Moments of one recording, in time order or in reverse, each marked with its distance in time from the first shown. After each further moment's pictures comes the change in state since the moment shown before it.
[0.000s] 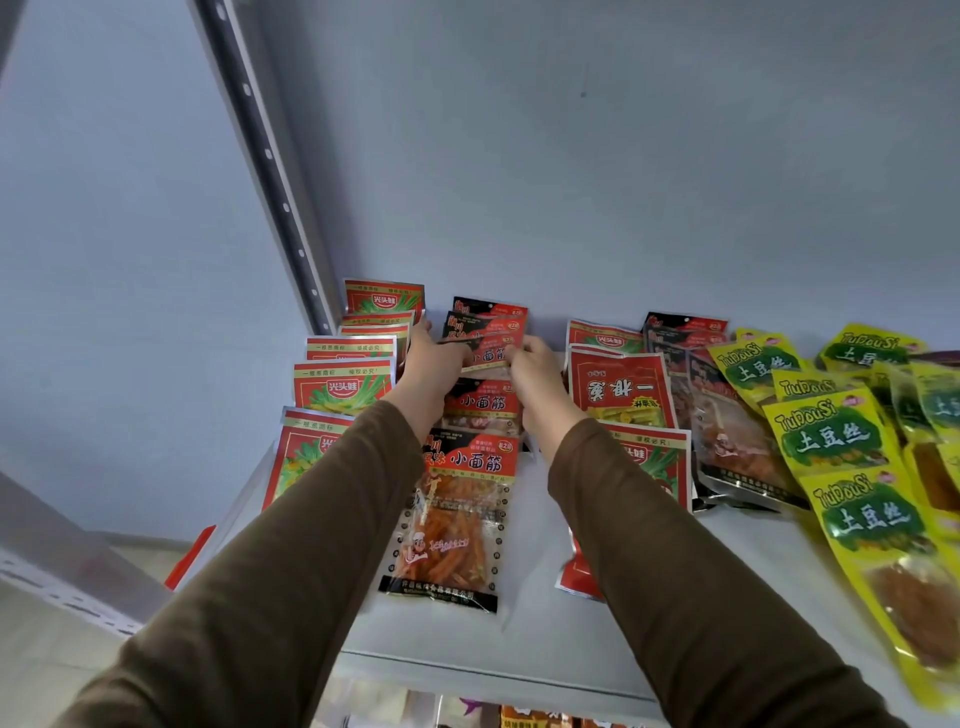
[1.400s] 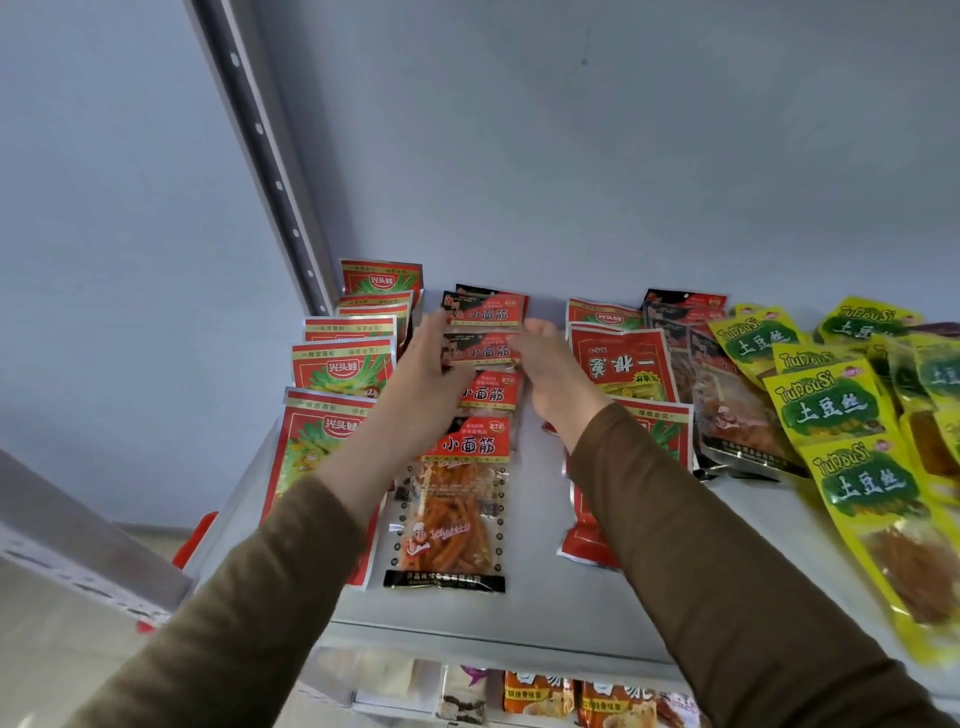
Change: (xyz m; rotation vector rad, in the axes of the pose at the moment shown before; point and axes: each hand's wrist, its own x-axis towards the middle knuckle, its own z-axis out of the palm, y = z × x) left_hand -0.094 -0.016 -0.038 0.352 -0.235 0.438; right_hand -0.018 -0.004 -0.013 0.112 -0.114 0.067
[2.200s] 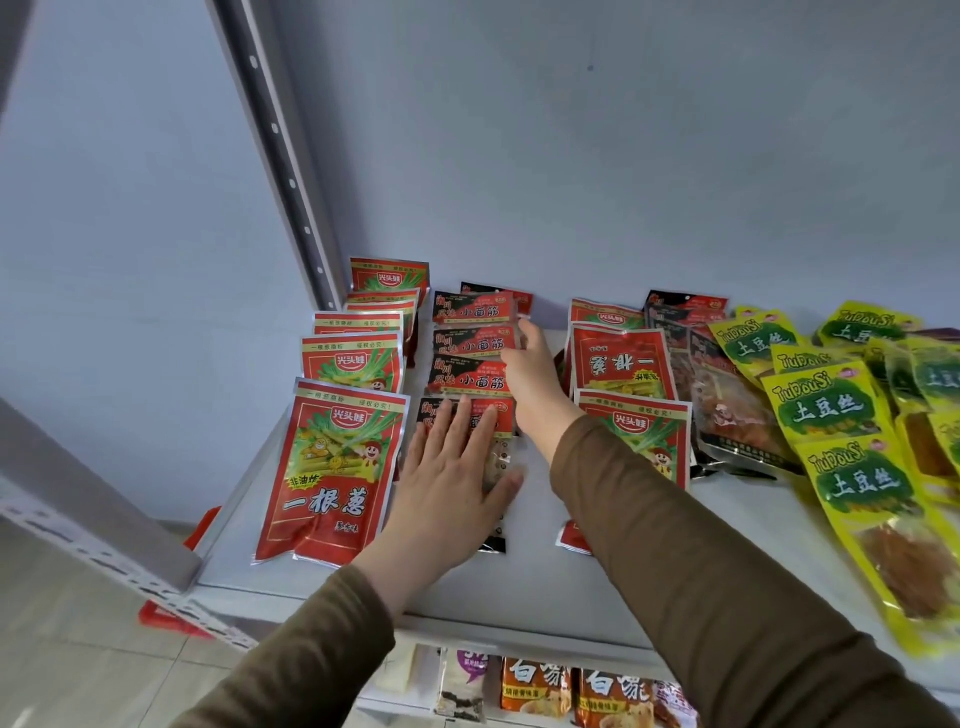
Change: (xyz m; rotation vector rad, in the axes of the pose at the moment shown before) left_hand -0.053 -0.075 0.052 0.896 -0.041 0.080; right_hand -0.002 0.024 0.017 -0.091 0.081 -0.105
